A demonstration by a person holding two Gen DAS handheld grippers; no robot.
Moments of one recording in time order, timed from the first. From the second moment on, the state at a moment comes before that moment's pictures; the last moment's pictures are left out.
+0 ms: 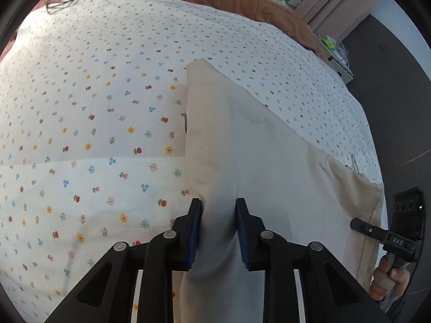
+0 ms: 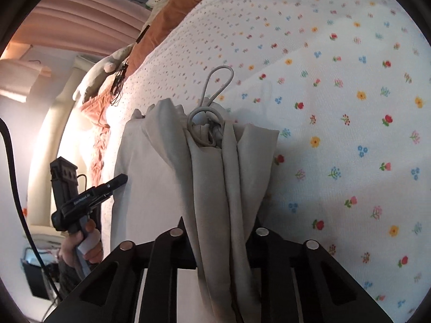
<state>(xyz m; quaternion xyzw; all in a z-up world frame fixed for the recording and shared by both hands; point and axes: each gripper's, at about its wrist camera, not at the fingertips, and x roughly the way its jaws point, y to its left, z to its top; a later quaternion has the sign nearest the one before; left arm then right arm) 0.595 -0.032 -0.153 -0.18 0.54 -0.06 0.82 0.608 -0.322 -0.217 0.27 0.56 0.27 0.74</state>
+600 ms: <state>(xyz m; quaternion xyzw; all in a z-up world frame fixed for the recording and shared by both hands) 0.539 -0.029 -0.060 -0.19 0.45 -0.11 0.86 0.542 -0.302 -0.120 0.24 0.47 0.25 0.81</state>
